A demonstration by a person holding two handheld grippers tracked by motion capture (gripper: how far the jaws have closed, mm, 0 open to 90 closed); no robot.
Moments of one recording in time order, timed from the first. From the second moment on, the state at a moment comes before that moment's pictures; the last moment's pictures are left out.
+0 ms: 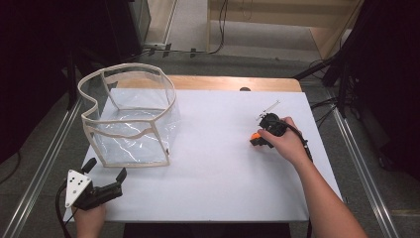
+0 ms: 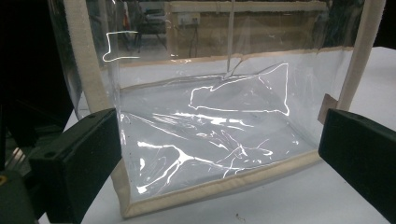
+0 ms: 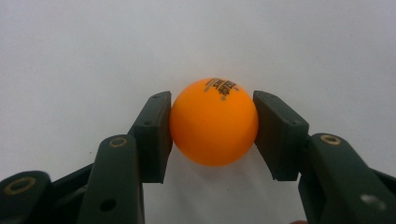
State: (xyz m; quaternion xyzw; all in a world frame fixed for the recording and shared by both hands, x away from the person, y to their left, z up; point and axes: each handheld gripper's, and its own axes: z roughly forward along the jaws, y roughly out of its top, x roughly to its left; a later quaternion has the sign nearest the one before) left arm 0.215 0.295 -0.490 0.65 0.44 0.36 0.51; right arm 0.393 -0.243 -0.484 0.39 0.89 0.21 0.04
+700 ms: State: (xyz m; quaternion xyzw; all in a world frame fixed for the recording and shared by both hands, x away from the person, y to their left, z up) left arm 0.215 0.294 -0.490 0.65 0.44 0.36 0.51; right arm 0.395 -0.243 -0.471 0.39 0.90 0.21 0.05
